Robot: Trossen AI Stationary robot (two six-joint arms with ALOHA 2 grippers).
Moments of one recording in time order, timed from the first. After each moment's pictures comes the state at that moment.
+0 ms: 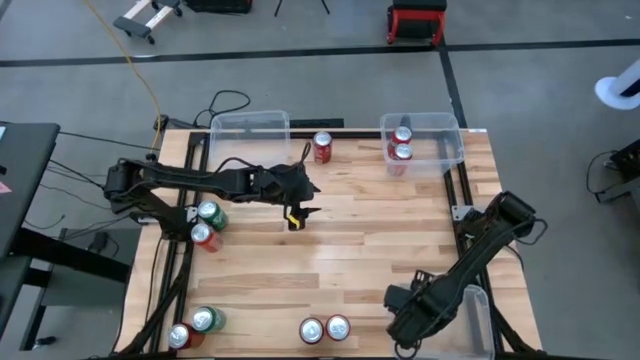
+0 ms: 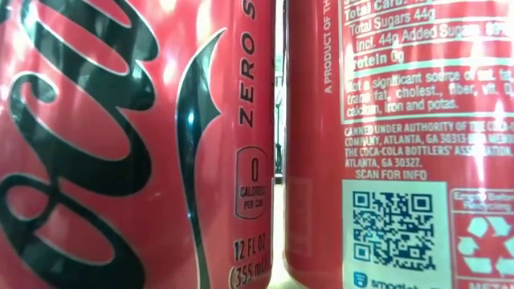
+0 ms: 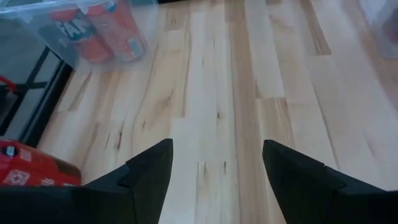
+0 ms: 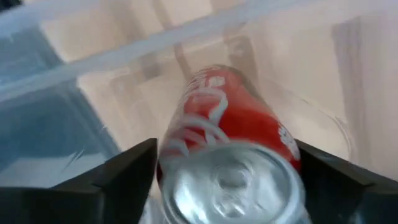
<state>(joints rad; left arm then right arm) 0.10 1.50 1.06 -0.14 -0.08 0.19 0.78 1.81 1.45 -1.19 -0.03 1.17</state>
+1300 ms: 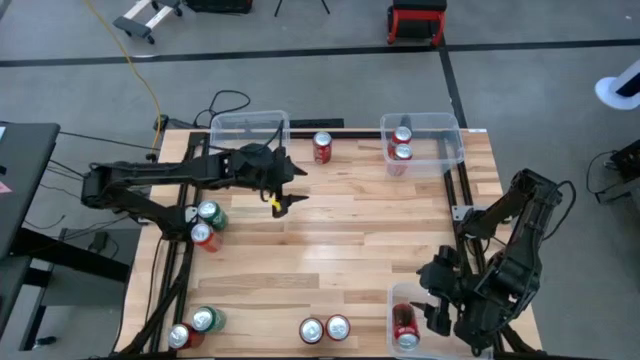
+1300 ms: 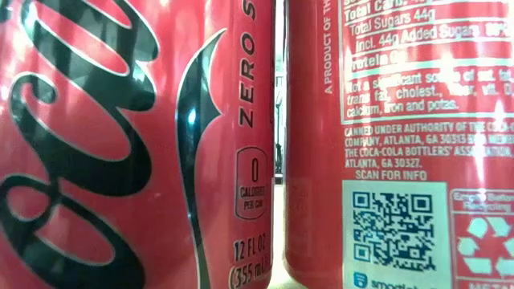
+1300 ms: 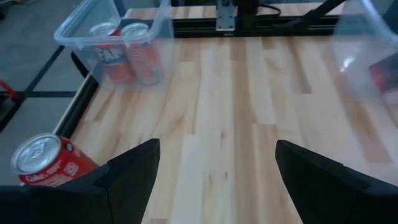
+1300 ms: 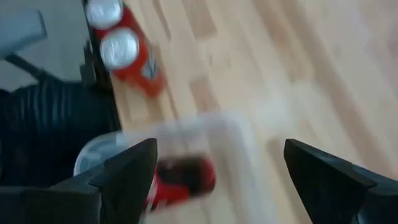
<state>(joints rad) 0.18 1.28 1.06 -0.25 0.03 0.14 0.97 1.53 1.61 -1.35 0.51 1.26</state>
